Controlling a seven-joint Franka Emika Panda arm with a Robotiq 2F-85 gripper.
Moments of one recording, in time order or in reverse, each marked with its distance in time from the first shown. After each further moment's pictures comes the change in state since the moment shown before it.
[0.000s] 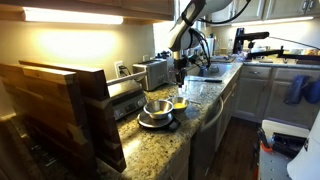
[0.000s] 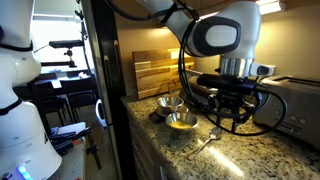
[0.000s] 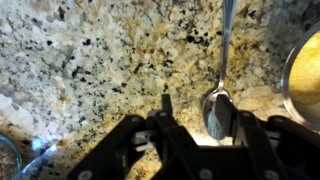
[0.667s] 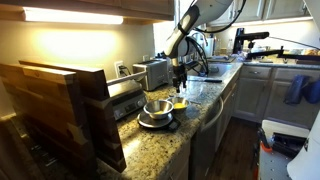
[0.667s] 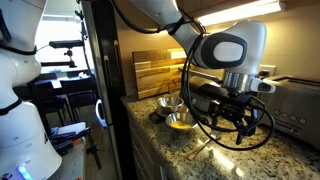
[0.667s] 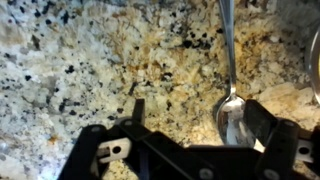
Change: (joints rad) arm 0.000 0.109 0.000 0.083 -0.002 -0.055 0.171
